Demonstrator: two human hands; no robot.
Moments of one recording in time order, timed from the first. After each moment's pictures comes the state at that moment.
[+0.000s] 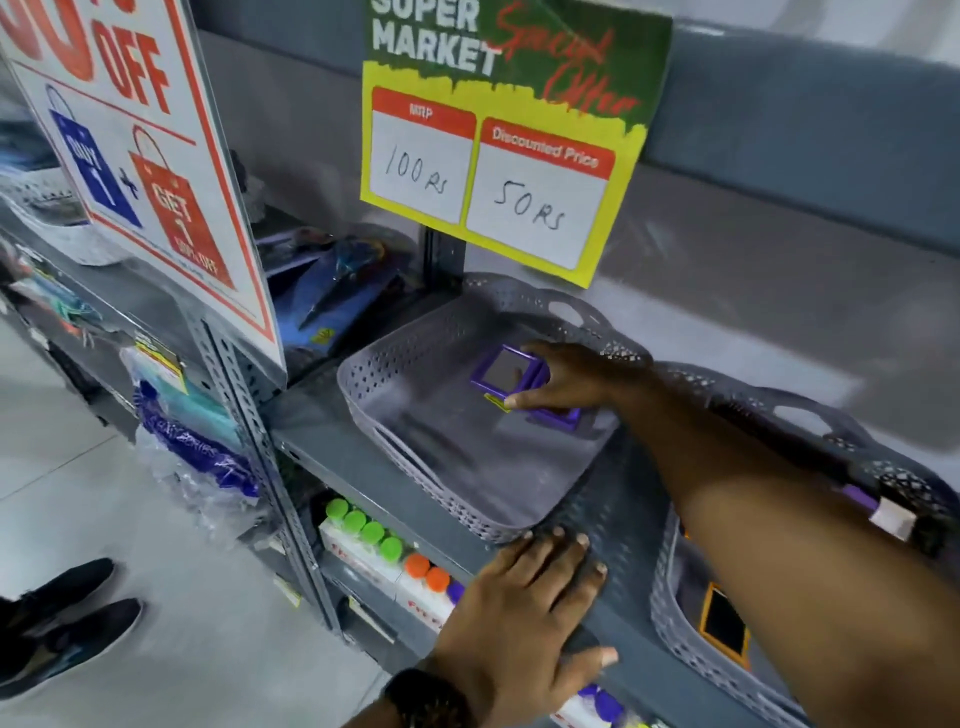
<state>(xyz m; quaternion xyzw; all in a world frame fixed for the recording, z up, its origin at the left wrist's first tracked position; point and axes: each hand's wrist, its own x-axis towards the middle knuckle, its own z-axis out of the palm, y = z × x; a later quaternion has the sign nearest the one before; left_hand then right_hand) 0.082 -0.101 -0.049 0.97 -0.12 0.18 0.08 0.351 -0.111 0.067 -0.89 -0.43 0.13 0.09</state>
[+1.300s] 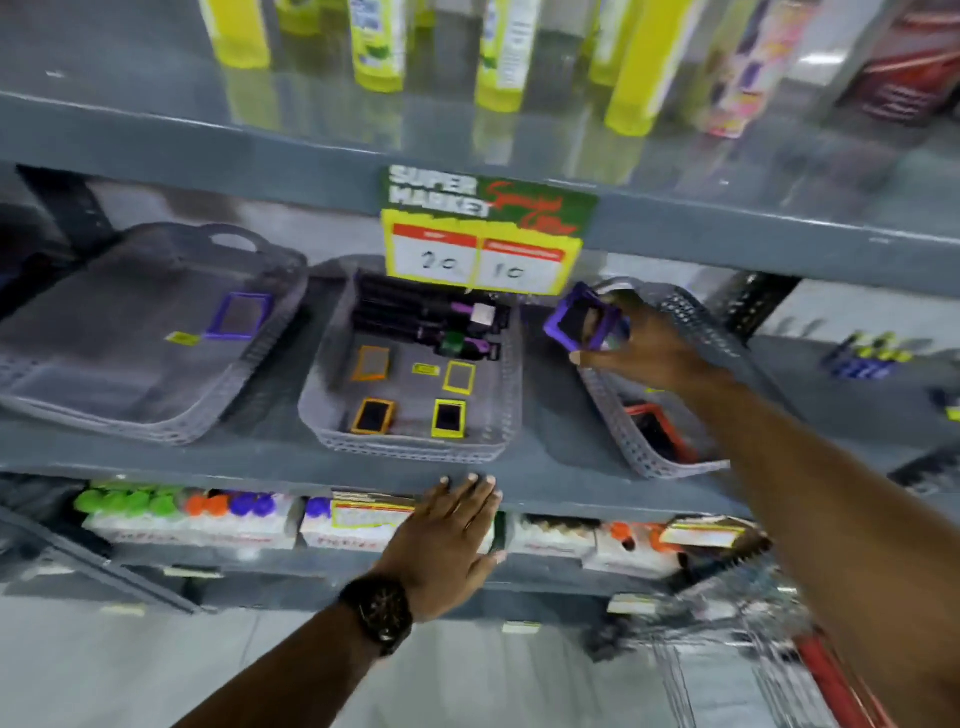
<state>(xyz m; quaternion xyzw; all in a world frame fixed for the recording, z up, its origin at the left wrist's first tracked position) 0.036 -0.333 -0.036 0.94 -0.31 0.07 0.10 0.208 -0.607 0.127 -0.95 -0.08 -0.06 0.30</state>
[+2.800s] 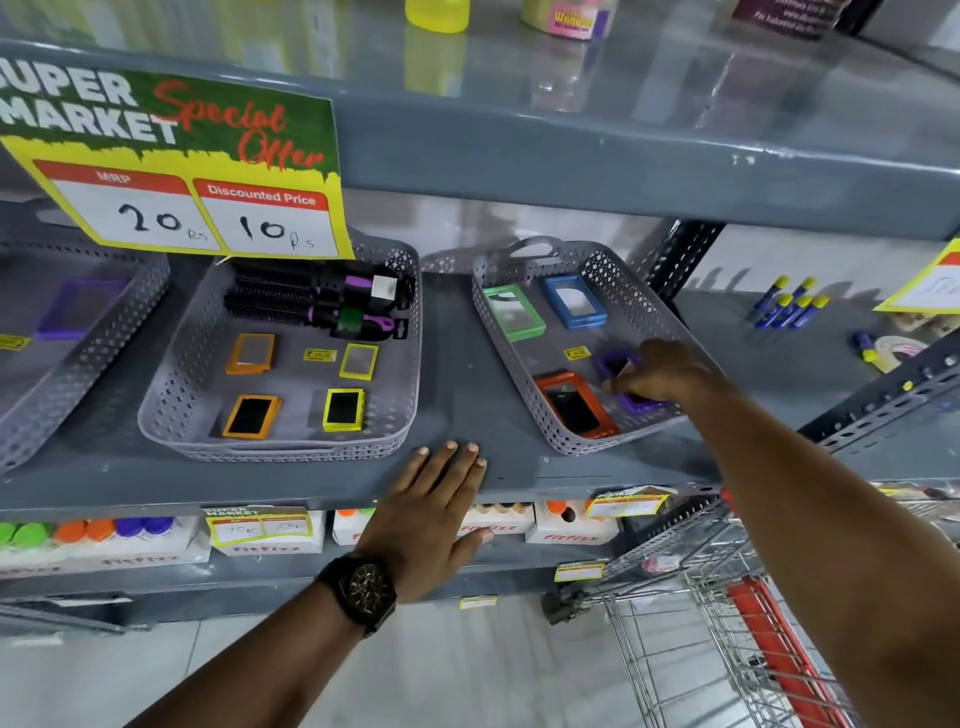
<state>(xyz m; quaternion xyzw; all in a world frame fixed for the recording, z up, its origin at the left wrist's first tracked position) 0.065 -0.421 -0.039 0.94 -0.34 0.05 0.06 0.199 -0.763 0.072 -0.98 0.16 0.14 0.05</state>
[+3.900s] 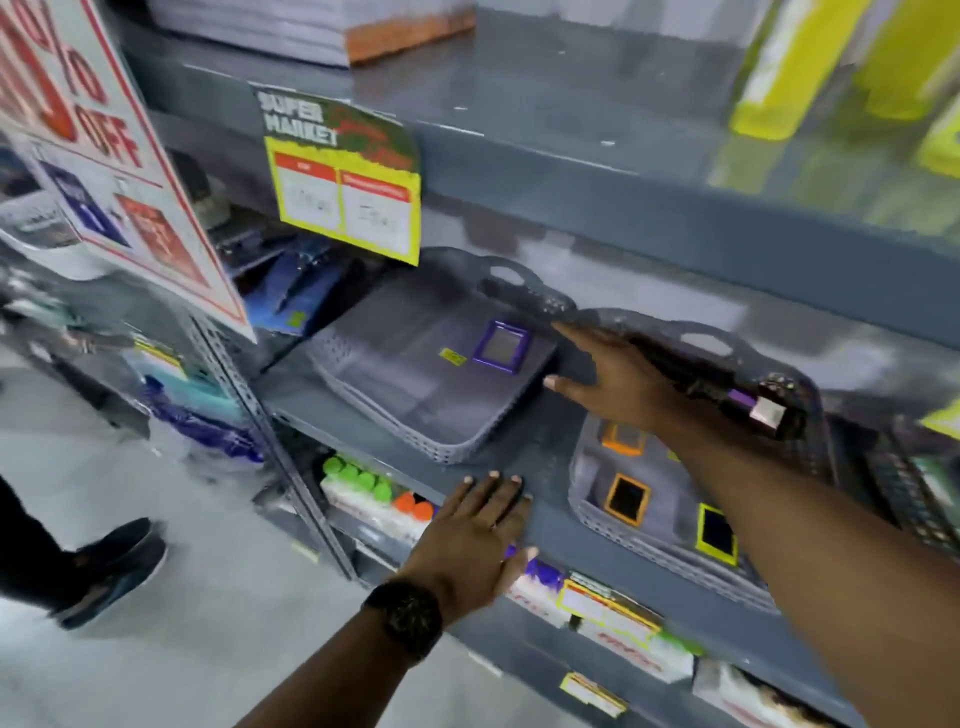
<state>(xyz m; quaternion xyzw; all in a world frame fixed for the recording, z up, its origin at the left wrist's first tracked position) 0.051 -0.119 -0.033 0.99 -0.10 0.06 0.07 0.273 -0.264 0.089 -0.89 -0.41 -0.05 0.21</state>
